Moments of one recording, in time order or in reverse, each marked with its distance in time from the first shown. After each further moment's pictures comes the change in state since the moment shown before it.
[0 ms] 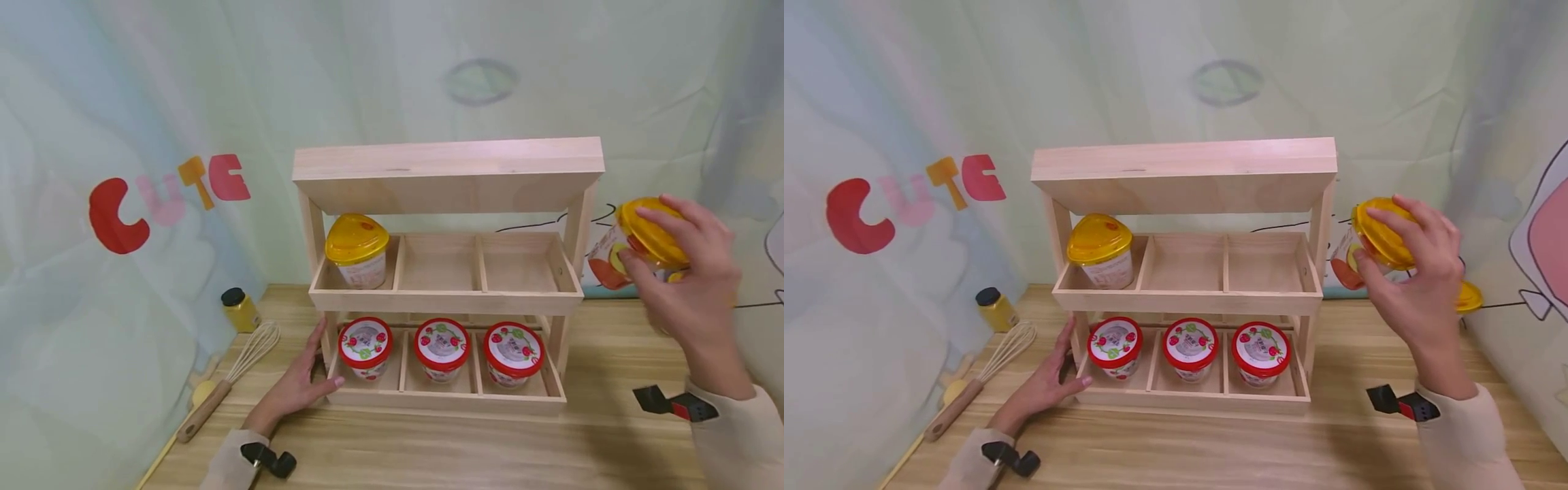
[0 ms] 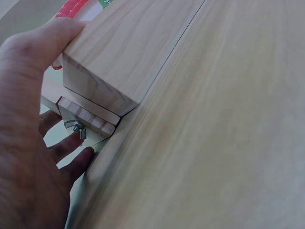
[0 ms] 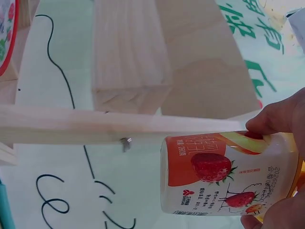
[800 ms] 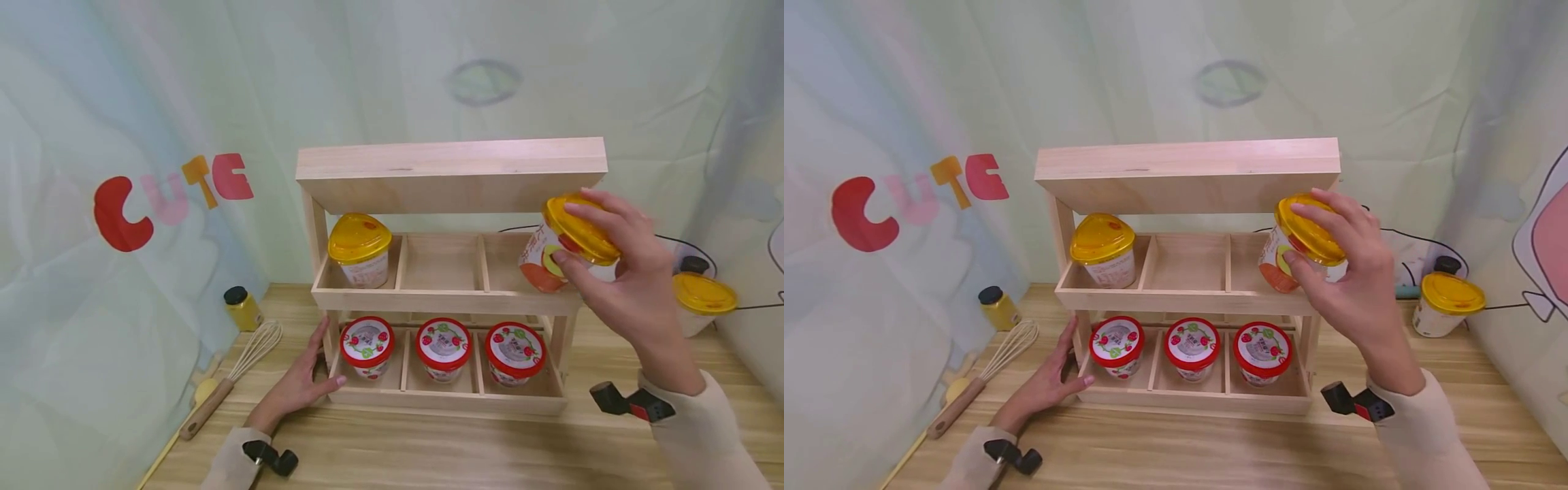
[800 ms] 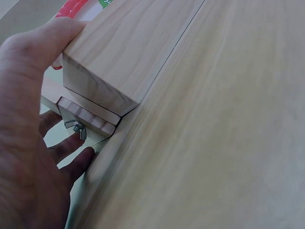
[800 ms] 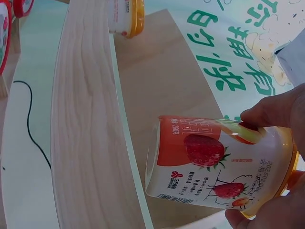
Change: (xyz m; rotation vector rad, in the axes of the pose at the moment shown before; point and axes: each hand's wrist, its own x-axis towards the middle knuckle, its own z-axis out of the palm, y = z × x) left_hand 0.000 0.002 -0.002 -0.011 -0.009 -0.026; right_hand 0.007 -0.061 0.033 0.310 -0.181 -0.034
